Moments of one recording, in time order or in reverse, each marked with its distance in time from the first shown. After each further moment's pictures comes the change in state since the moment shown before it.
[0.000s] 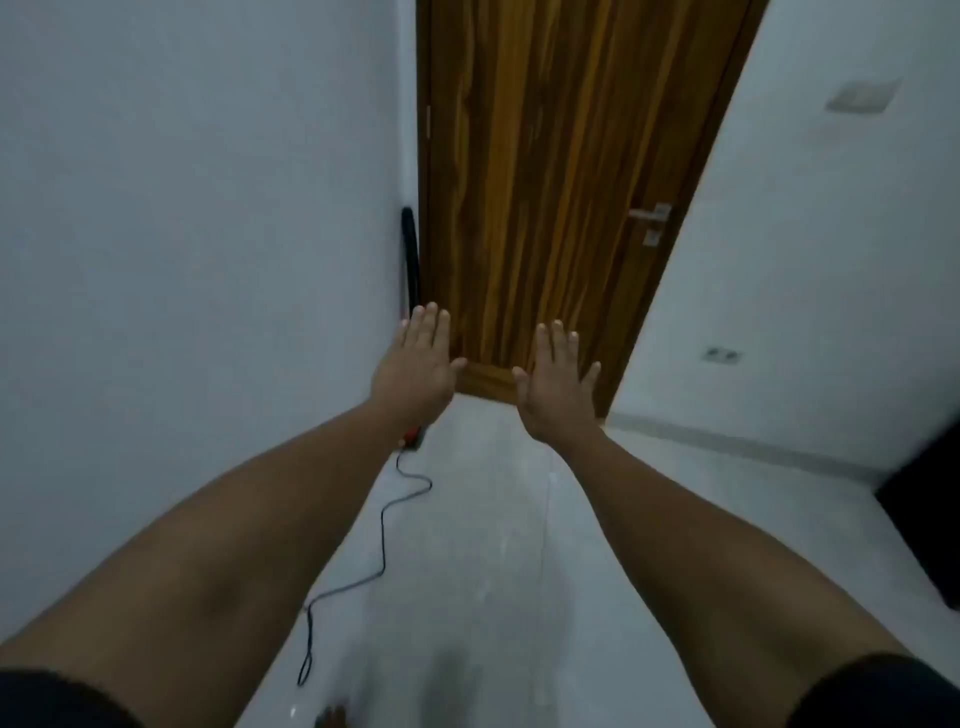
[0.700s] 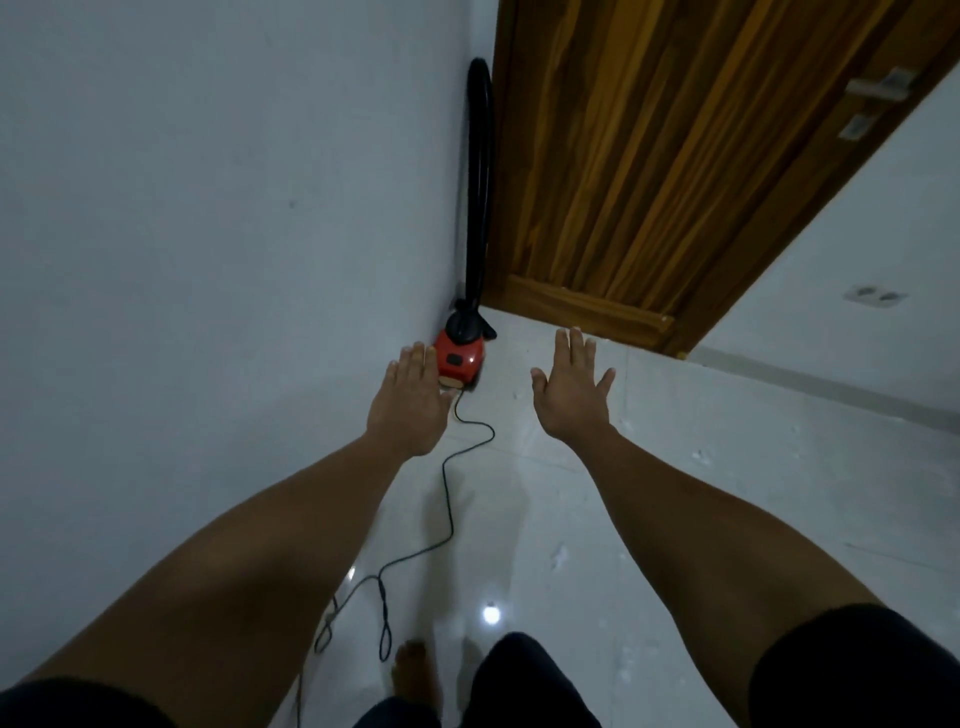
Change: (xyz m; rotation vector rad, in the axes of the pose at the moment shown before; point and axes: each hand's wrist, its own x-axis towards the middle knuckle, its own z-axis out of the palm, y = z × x) left_hand 0.113 -0.318 0.205 -0.083 -0.446 -0.158; right_hand 0.221 -0.131 0.297 -0.010 -0.412 0.177
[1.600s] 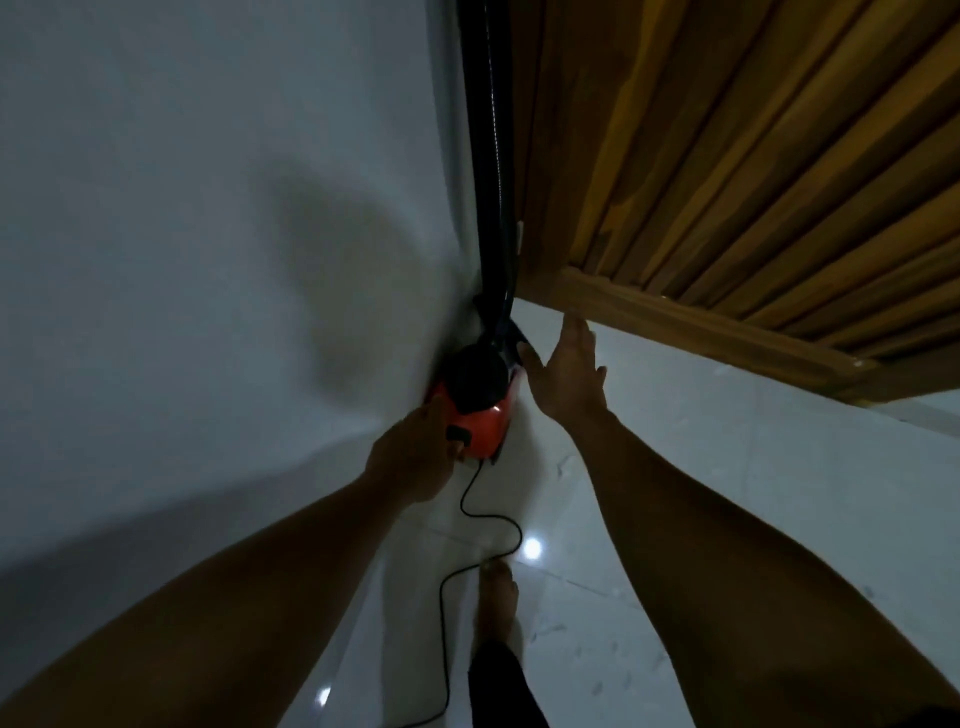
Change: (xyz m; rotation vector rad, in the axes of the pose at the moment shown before) left_hand 0.572 -0.087 0.225 -0.253 -0.423 -0.295; right_hand 0.642 0.073 0.270 0.472 -0.250 0.163
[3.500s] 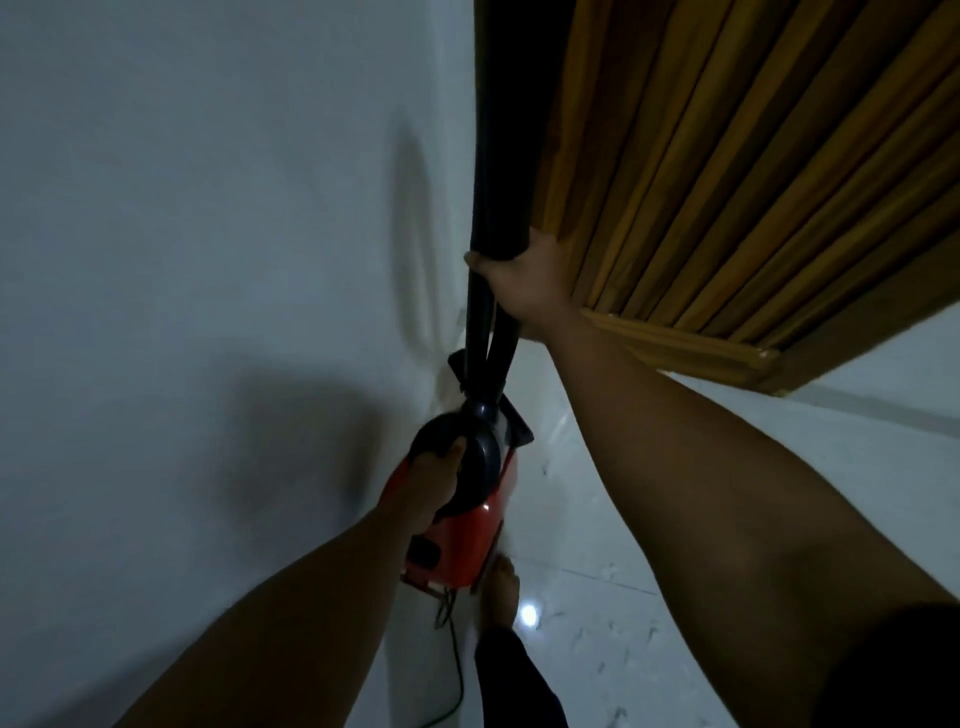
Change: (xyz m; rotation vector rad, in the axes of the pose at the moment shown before) left_hand -0.157 0.022 -0.007 -0.847 -0.079 -0.388; right_hand -0.125 -0.152 -0.093 0.482 0.206 -0.251
